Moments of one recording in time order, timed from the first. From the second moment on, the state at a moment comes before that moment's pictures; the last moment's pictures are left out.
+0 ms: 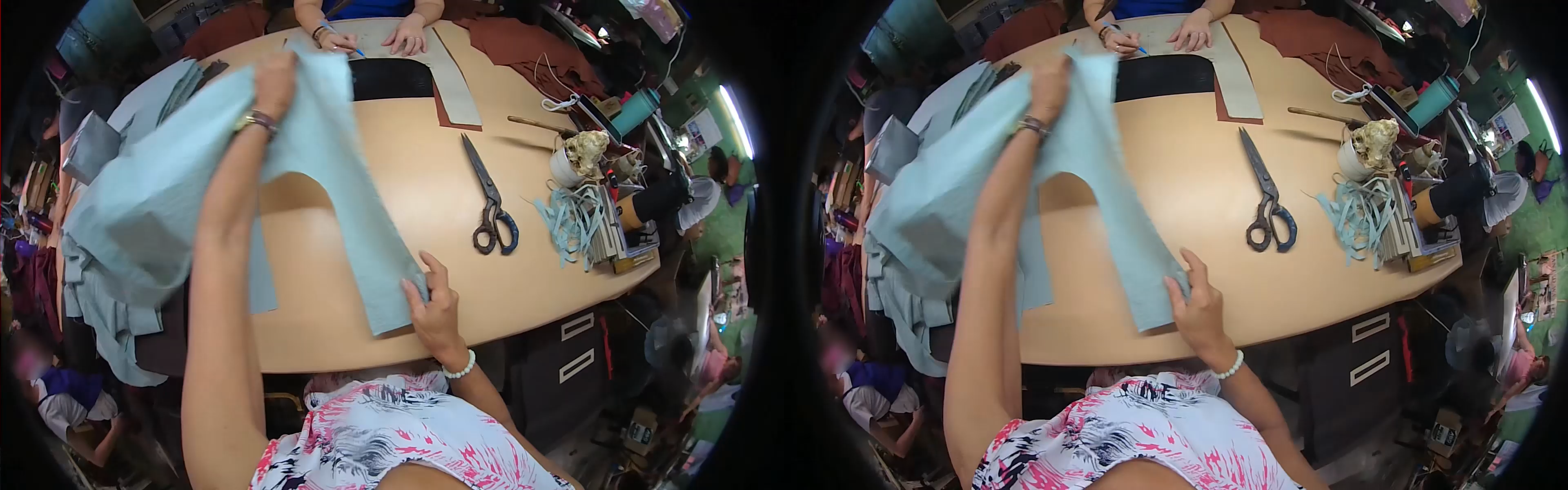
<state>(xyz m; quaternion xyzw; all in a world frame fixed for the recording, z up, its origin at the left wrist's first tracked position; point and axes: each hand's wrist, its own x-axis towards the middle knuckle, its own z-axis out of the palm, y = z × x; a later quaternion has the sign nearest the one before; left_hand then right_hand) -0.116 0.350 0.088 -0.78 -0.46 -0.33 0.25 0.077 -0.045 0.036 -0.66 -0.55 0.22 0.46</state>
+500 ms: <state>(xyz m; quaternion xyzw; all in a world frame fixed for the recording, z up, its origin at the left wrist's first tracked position) -0.030 0.141 0.014 -0.91 -0.34 -0.23 -0.11 0.153 -0.007 0.025 -0.71 -0.61 -0.06 0.35</state>
